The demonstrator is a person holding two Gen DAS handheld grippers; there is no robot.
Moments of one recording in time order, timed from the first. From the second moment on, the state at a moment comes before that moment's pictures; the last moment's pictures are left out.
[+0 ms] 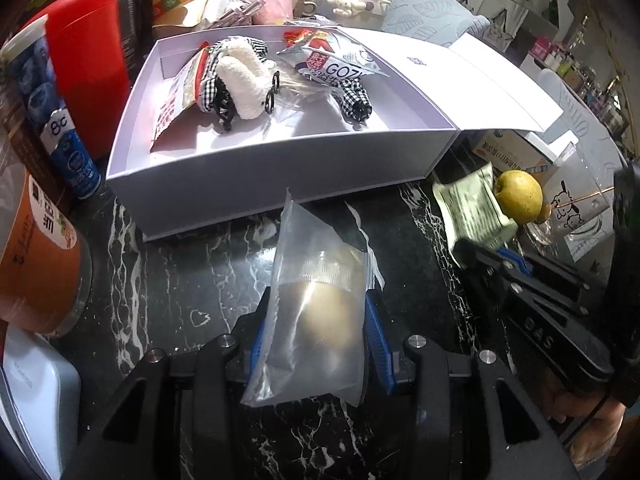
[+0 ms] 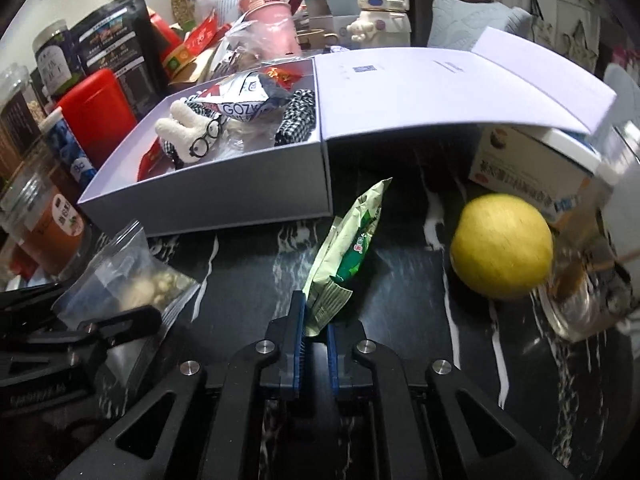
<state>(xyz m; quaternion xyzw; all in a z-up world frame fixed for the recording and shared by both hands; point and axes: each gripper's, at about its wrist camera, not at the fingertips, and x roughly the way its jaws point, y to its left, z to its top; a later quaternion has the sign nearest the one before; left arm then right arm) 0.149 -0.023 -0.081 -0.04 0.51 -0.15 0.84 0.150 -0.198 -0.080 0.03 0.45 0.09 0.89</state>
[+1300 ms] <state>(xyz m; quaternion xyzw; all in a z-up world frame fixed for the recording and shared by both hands) 0.055 0.001 -0.065 -0.08 0.52 -0.16 0.84 0.048 -0.188 -0.083 0.04 0.45 0.08 0.89</state>
